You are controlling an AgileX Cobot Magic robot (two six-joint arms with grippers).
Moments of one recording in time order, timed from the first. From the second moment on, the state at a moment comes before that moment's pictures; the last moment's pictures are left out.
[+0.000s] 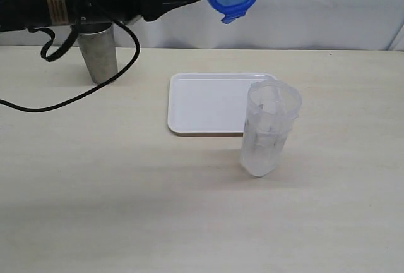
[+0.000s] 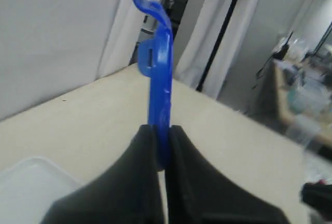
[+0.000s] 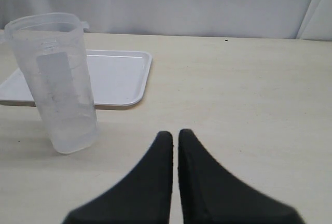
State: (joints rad) left arm -0.34 1.63 -1.11 1.33 -0.87 -1.43; right arm 0.06 0.00 0.00 -0.02 0.35 -0.01
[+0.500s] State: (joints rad) left arm -0.55 1.63 -1.11 1.42 -0.86 -1.73; right arm 0.06 0.00 0.00 -0.02 0.35 -0.01
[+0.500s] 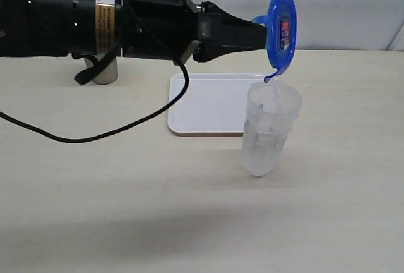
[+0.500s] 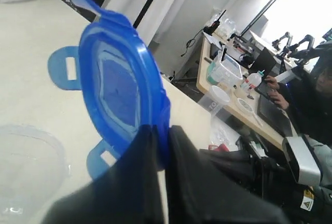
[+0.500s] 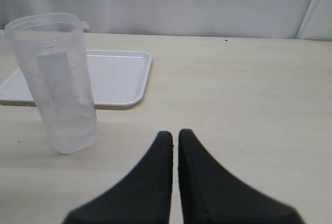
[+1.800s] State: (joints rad) left arm -0.74 1.94 -1.39 1.27 -0.69 -1.83; right arm 0.06 0.00 0.00 -0.02 0.35 -0.01
